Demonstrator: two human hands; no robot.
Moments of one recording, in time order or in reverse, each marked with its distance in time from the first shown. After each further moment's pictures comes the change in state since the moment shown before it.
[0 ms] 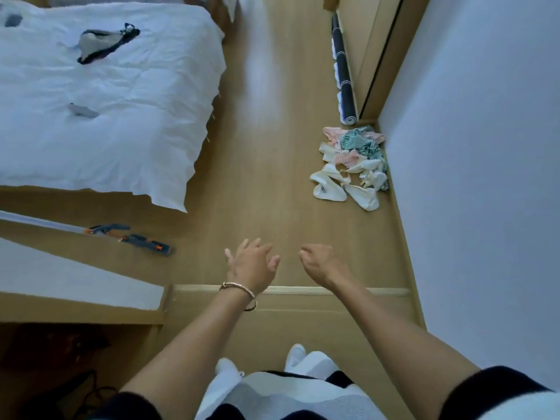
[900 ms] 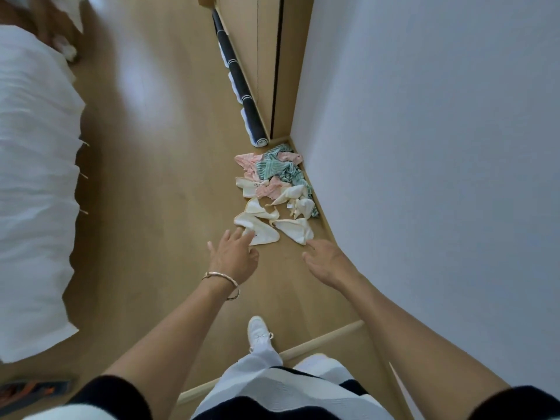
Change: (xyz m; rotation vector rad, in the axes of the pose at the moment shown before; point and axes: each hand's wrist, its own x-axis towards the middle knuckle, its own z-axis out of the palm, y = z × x) left_hand 0.375 0.224 -0.077 0.036 -0.144 0.300; right_hand 0.242 0.106 -0.276 0.125 0.120 0.322
